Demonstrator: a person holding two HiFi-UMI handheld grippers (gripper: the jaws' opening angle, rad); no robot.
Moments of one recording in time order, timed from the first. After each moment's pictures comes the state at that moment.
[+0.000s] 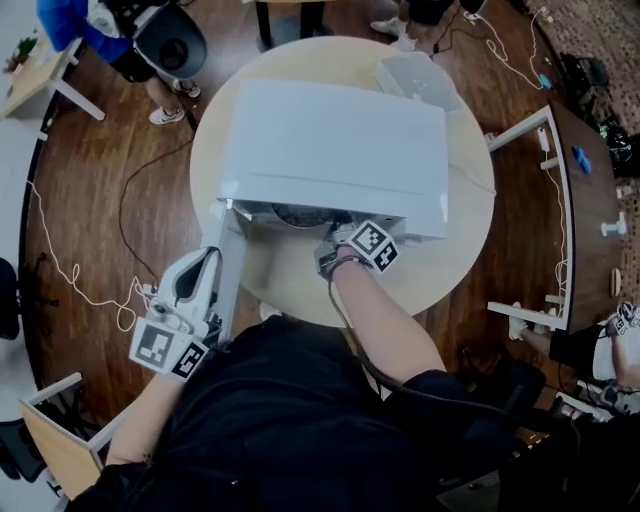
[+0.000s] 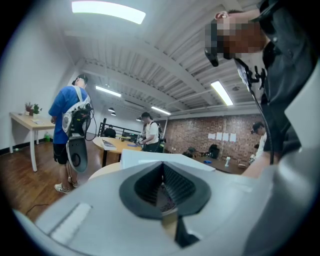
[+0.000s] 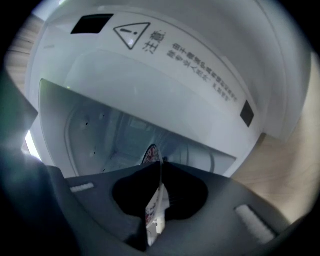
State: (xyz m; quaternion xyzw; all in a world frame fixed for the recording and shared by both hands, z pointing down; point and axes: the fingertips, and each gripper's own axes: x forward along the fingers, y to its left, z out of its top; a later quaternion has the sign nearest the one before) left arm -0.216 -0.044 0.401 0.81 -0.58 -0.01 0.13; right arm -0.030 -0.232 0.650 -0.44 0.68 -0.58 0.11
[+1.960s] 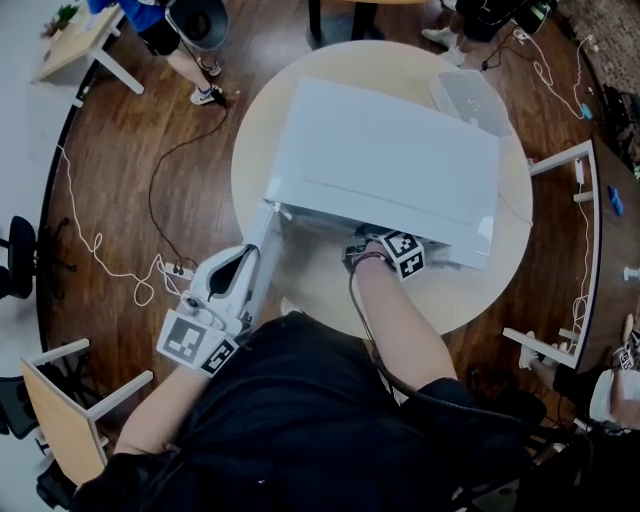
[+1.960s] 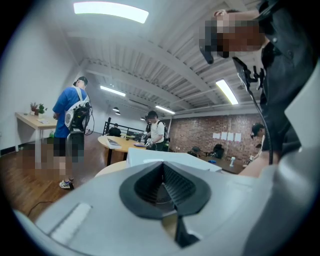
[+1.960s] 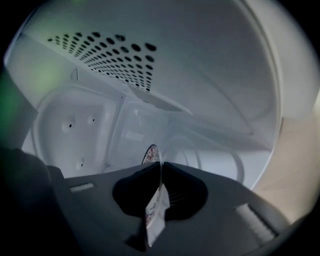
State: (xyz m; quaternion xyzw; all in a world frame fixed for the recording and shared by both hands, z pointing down) left arm -0.226 -0.048 0.405 0.79 -0.59 0.00 0.13; right arm -0.037 -0.263 0.652 -0.50 0.64 -0.57 0.16
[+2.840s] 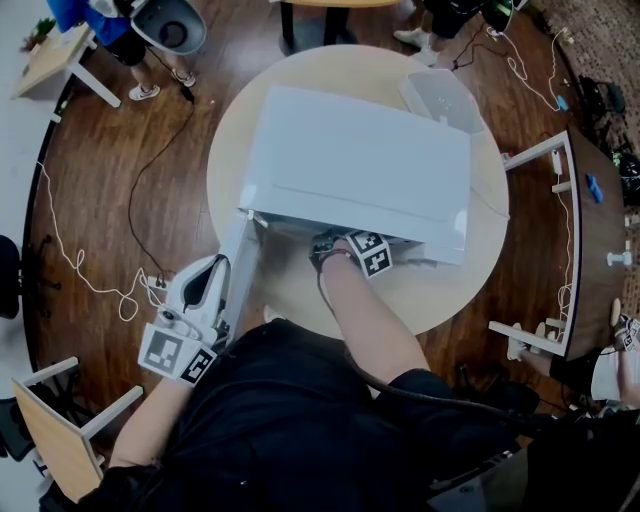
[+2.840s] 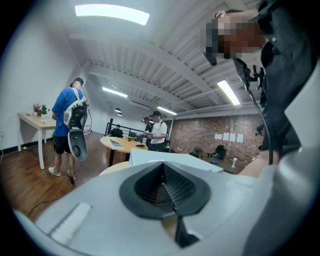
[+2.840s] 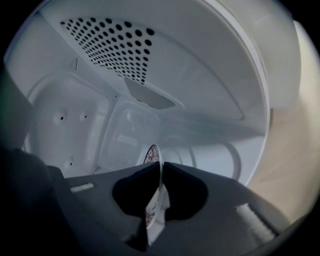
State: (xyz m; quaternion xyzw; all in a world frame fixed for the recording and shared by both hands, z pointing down) left arm -0.234 -0.042 0.406 0.79 -0.60 -0.01 0.13; right arm -0.041 -0.261 0.667 -0.54 0.60 -0.56 0.15
